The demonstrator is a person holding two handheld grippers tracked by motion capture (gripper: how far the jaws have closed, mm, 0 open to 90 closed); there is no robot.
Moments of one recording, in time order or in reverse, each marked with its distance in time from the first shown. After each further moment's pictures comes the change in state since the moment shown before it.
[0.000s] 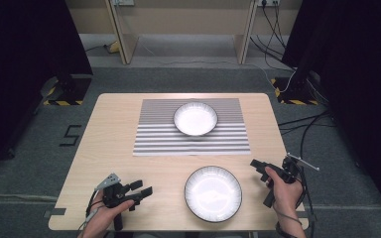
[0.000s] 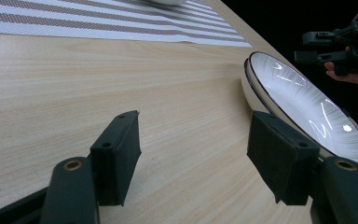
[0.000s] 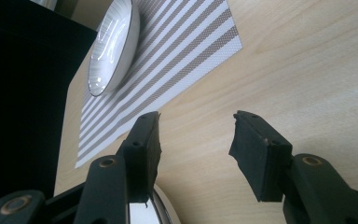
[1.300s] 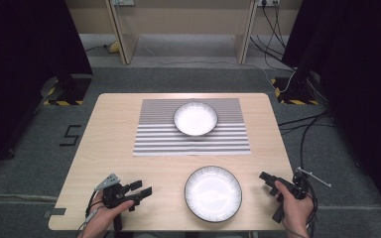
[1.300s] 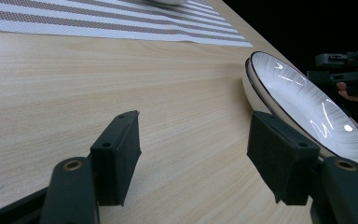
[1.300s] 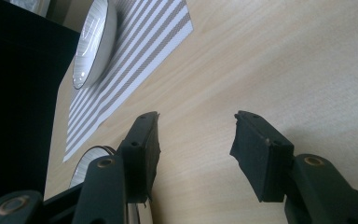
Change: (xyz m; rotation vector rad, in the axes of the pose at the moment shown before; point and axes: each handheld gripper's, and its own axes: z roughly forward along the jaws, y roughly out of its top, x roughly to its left) left arm 0.000 -0.001 -0.001 0.001 0.005 -0.003; right arm -0.031 -0.022 -0.030 -0.024 -0.028 0.023
